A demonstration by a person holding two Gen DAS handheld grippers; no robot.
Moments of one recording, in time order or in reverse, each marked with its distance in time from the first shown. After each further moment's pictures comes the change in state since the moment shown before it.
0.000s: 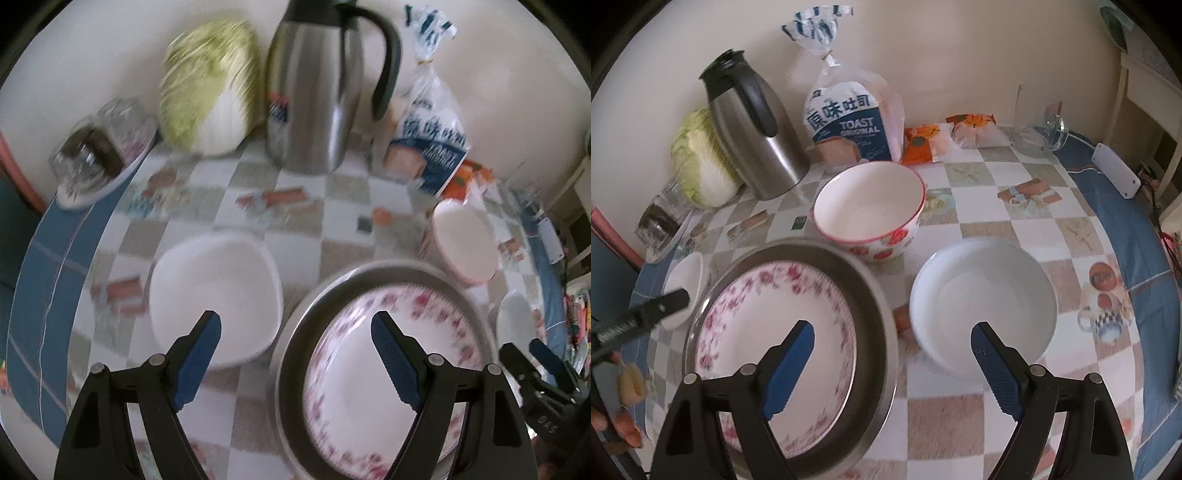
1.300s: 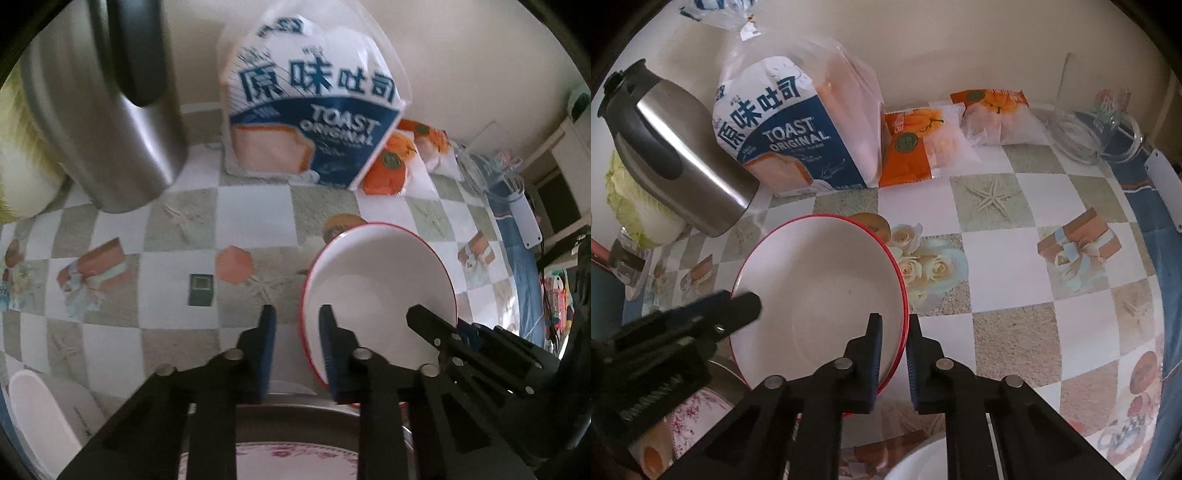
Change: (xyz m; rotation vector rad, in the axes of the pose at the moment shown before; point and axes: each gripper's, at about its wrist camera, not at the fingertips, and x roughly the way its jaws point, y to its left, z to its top) left arm 0.118 -0.130 0.068 0.145 0.171 -0.210; right arm 0.115 -0.026 0.097 0.043 0.157 0.032
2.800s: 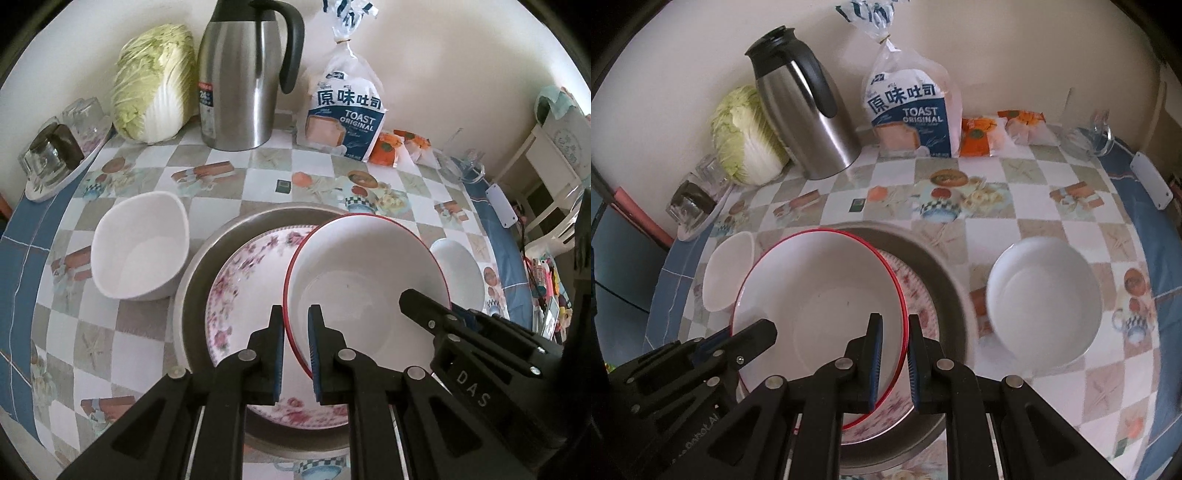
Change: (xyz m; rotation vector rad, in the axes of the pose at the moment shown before) left arm -0.128 0.030 -0.156 -0.094 -0.146 0.070; right arm -0.108 0.084 -0.118 -0.102 -0.068 0.075
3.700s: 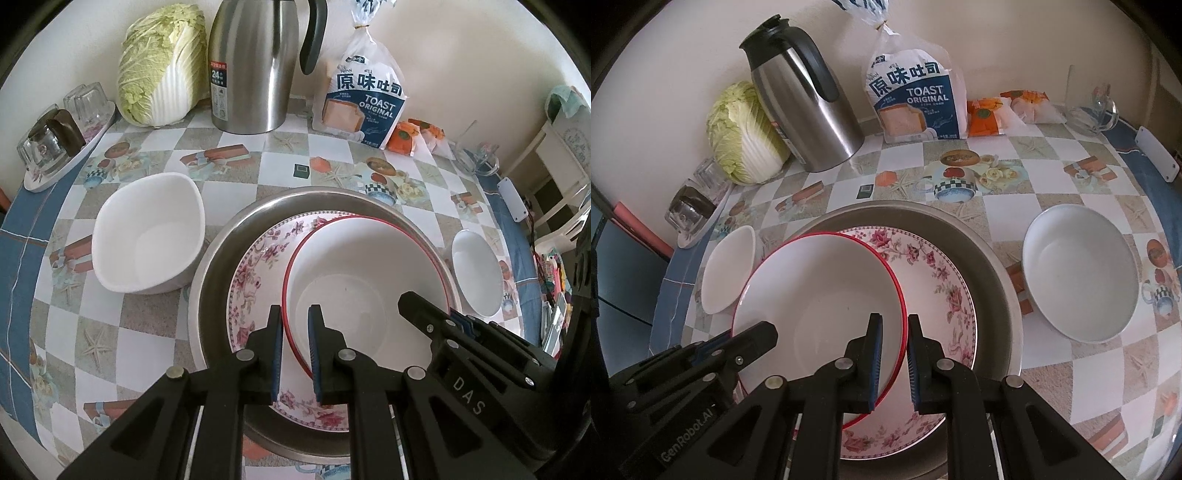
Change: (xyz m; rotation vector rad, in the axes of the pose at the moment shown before) left arm 0.018 0.020 -0.001 -0.005 0.043 0.007; right arm 0.023 0.012 -0.012 0.056 -0.006 0.020
